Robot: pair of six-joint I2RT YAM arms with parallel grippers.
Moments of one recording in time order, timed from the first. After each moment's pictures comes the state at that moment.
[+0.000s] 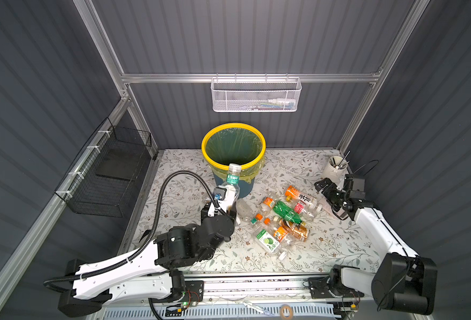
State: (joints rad) left arm -1.31 0.93 1.06 -0.59 -0.93 -0.36; right arm -0.13 1.22 0.79 -0.32 -0.25 0.71
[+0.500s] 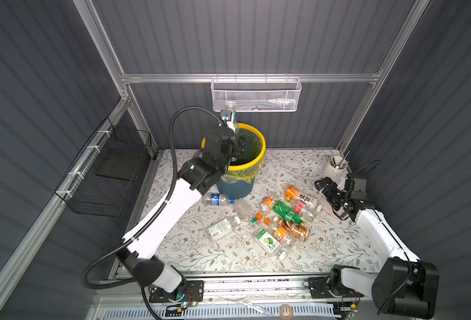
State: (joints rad) left arm -0.72 1.62 1.94 -0.58 -0.46 -0.12; right arm -0.13 1.18 0.79 -0.32 -0.27 0.71
